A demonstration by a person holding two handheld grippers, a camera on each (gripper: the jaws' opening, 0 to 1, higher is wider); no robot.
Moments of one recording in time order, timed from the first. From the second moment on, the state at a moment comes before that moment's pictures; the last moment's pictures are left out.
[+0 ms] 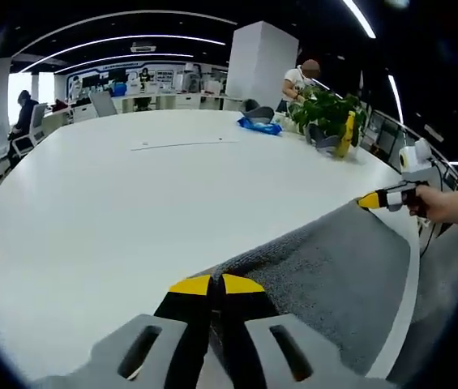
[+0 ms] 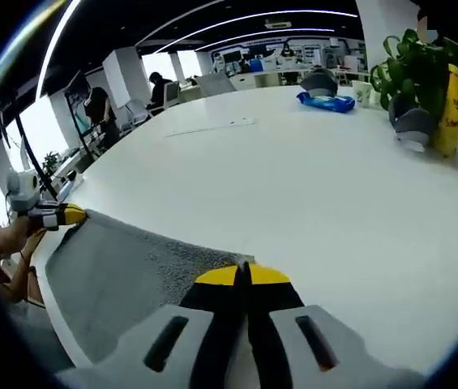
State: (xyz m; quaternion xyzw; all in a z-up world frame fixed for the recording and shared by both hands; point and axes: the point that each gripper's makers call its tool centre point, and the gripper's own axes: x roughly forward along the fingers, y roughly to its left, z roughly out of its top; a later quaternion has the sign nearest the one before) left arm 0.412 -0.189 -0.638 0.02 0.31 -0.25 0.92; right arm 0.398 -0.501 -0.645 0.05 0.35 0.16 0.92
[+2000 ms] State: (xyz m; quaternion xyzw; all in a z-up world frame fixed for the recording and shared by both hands) left arm 0.256 -0.383 -0.650 0.15 0.35 -0.54 0.75; right arm 0.338 -0.378 -0.649 -0.19 0.38 0.44 0.79
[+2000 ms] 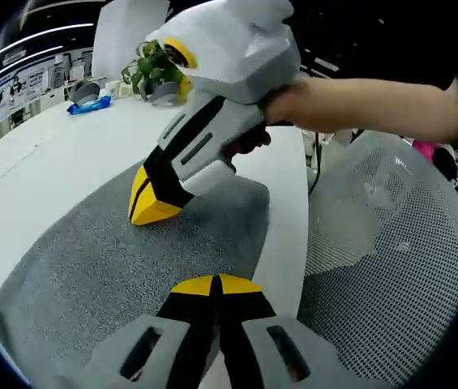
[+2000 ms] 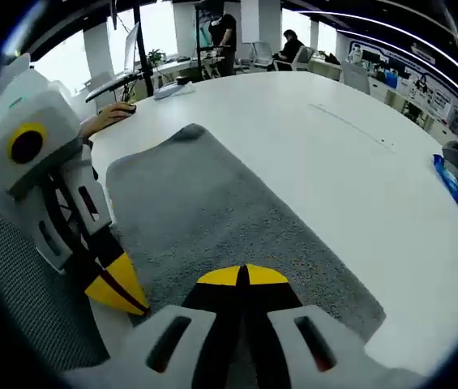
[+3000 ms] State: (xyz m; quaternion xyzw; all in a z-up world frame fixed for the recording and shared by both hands) left arm 0.265 -0.327 -0.653 0.42 0.27 -0.49 0.71; right arm 0.315 -0.393 -0.656 -0.18 0.37 0.41 0.81
